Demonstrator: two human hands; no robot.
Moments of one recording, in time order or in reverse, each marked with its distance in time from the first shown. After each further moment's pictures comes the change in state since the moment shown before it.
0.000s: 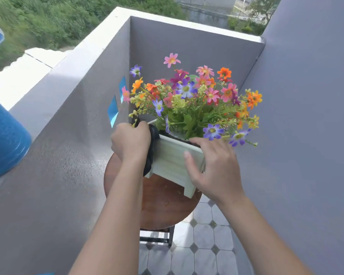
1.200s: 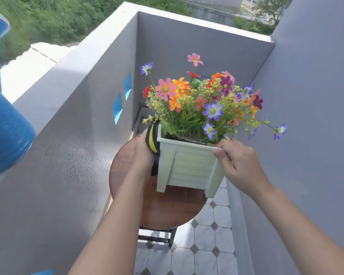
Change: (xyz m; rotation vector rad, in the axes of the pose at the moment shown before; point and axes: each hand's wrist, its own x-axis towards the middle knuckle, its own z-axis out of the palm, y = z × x) left_hand 0.004 -0.040 0.036 -0.296 -0.427 0.088; right_hand 0.019 0.069 0.001 0.189 -0.179 -0.067
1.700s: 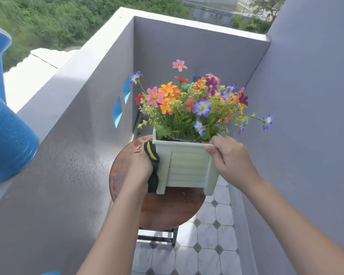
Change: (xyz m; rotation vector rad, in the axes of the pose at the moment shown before) left_hand -0.013 -0.013 -0.006 -0.179 0.101 -0.296; right_hand 0.008 -0.010 -0.003 -0.051 -0.009 0.007
